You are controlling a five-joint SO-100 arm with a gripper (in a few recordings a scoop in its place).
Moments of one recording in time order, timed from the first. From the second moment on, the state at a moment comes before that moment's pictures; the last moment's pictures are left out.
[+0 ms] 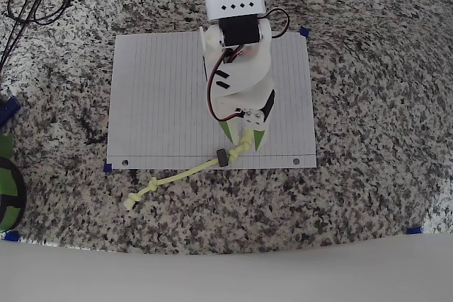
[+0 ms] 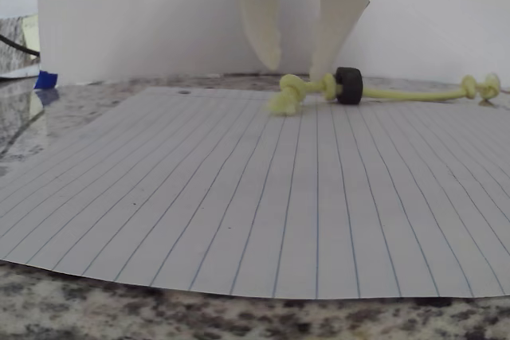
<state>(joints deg) -10.3 74.0 97.6 39.3 -32.1</state>
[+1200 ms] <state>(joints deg) -9.0 70.9 97.1 39.9 -35.0</state>
